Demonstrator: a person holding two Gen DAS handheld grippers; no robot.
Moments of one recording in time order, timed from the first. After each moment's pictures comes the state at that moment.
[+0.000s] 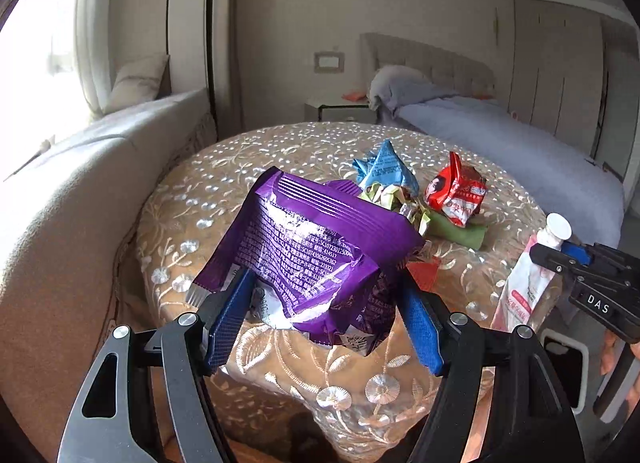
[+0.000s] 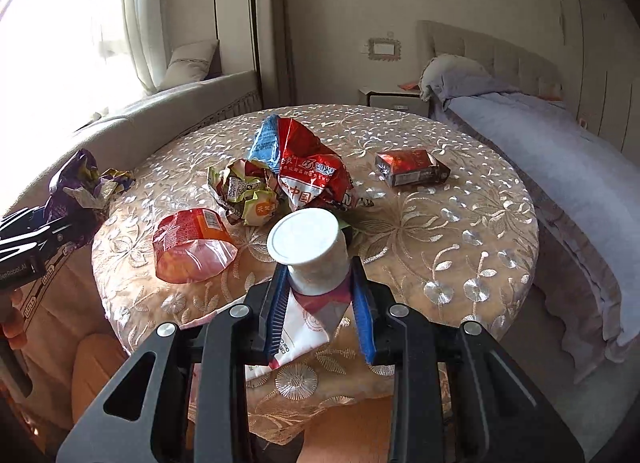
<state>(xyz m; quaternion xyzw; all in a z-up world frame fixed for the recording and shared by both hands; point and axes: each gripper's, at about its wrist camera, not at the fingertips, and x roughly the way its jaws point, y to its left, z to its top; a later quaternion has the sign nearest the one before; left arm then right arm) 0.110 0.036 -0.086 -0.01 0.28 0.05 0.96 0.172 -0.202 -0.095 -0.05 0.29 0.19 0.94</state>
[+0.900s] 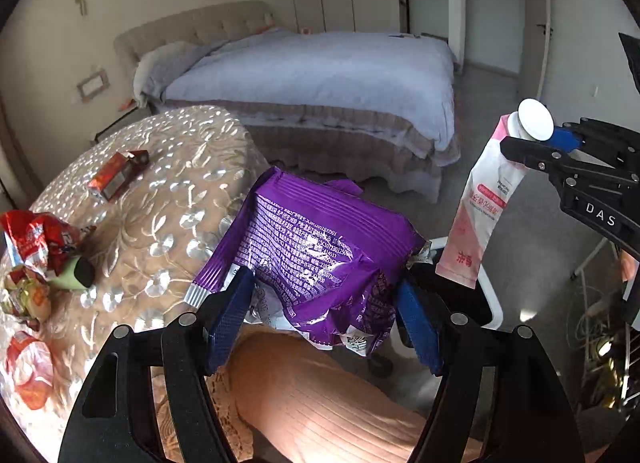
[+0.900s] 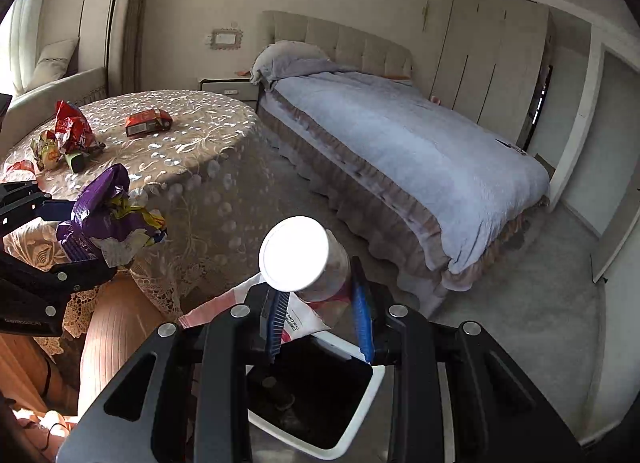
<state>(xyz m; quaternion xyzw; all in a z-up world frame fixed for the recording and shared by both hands) 0.149 -0.273 -0.156 0.18 0.35 -0.28 0.87 0.080 -0.445 -0.116 -0.08 0.31 -0.08 0.95</state>
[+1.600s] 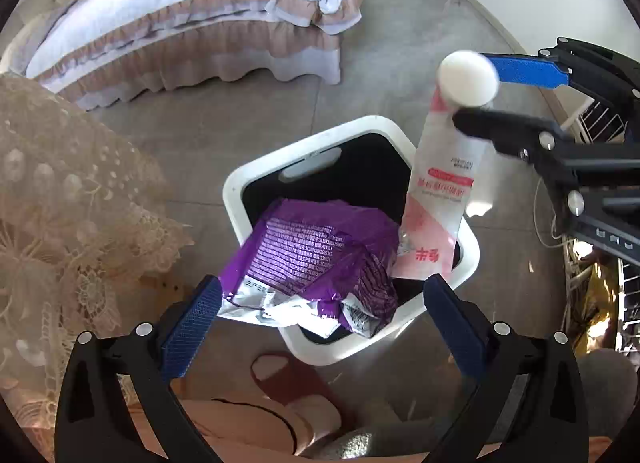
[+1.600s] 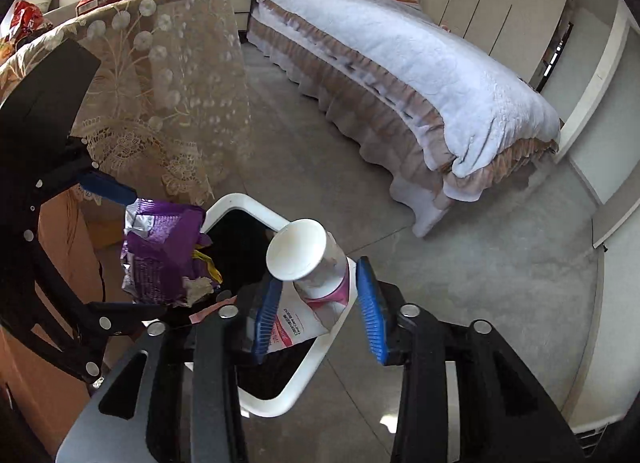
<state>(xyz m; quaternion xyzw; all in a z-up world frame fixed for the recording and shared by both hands) 0.172 -0.409 -0.309 0.29 0.49 -0.41 0.71 0.083 -0.523 -0.249 -0.08 0.45 -0.06 0.89</state>
